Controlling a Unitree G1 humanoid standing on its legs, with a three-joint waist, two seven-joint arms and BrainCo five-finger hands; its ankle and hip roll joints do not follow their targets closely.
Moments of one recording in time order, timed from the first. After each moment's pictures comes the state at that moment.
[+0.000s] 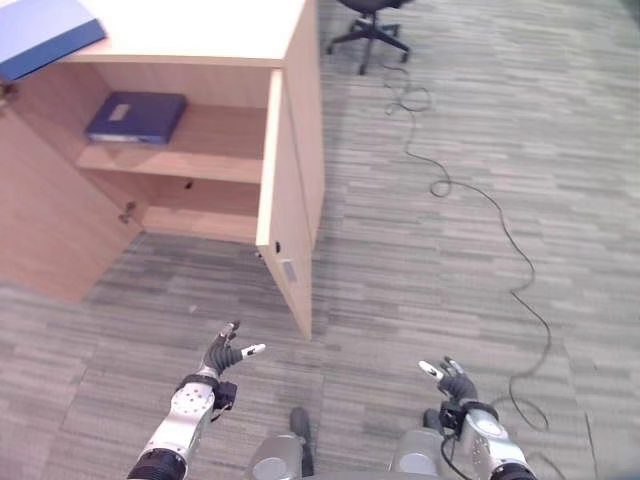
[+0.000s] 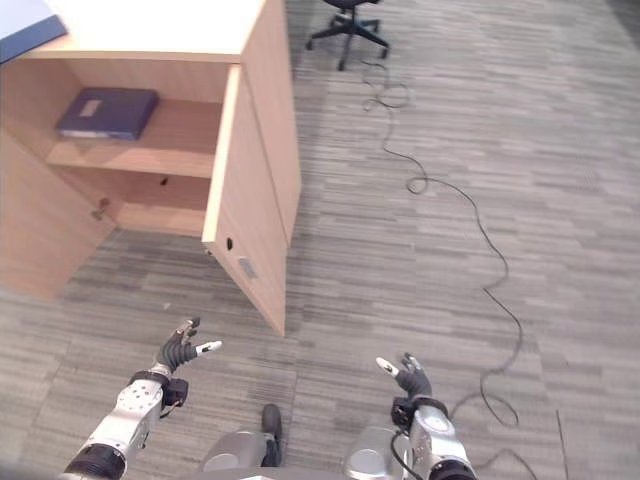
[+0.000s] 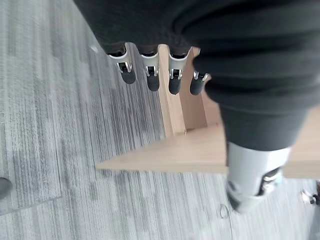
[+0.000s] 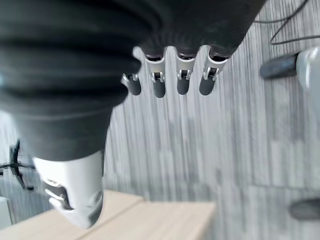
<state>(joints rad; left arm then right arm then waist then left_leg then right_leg) 0.03 0.34 -0.17 0.53 -0.19 -0.09 0.04 -0.01 -0.19 0.10 0.76 0.37 -0.06 -0.04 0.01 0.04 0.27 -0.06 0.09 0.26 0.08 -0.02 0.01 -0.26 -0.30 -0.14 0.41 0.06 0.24</state>
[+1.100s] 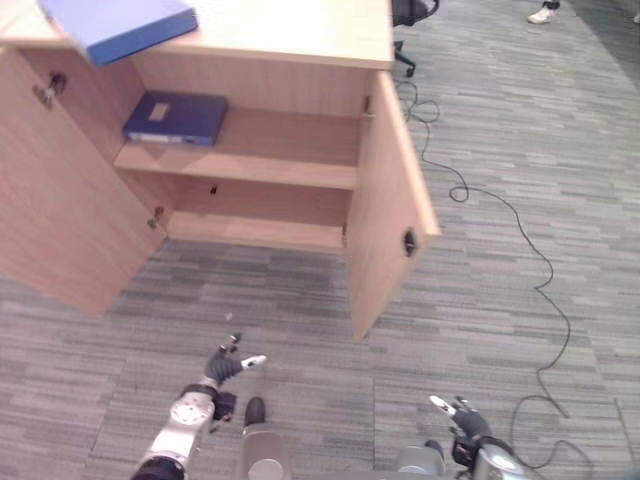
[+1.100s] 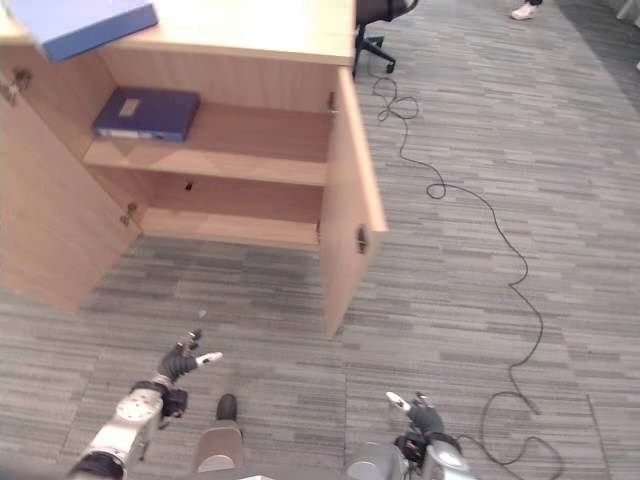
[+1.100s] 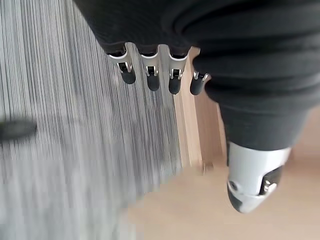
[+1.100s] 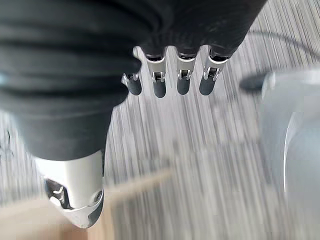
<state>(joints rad) 0.00 0.47 -0.20 0.61 -0.22 -0.07 0.04 0.06 -0.16 0.03 0.85 0.40 -0.04 -0.03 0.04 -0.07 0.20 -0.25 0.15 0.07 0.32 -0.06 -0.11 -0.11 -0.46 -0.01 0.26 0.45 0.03</state>
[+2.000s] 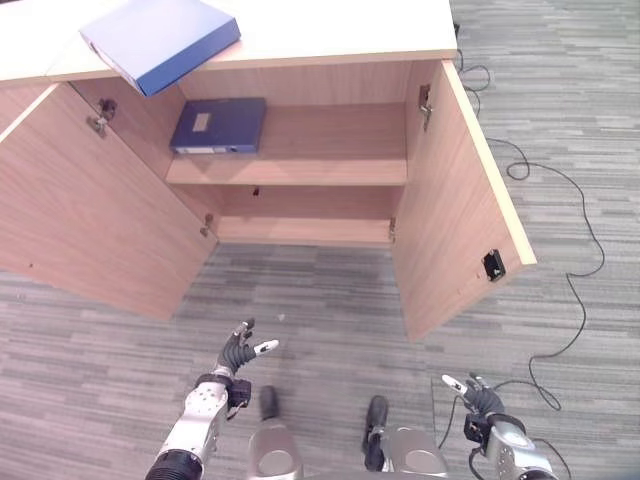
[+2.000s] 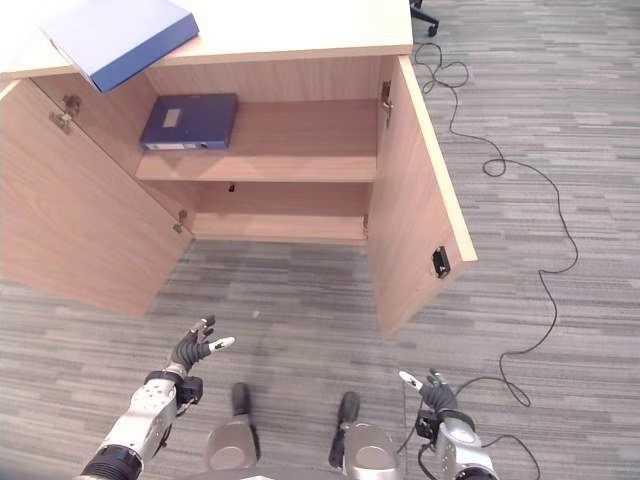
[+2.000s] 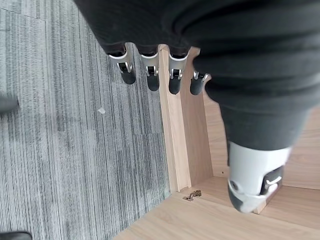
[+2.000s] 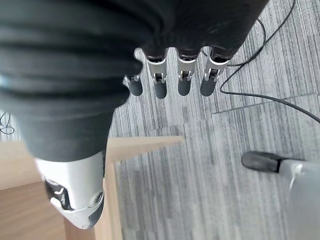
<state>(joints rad) -0.02 0.28 -0.17 0.57 -0.23 -0.07 0.02 0.00 -0.35 0.04 0.90 0.41 -0.06 -0.04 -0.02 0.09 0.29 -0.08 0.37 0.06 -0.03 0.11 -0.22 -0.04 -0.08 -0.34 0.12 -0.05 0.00</state>
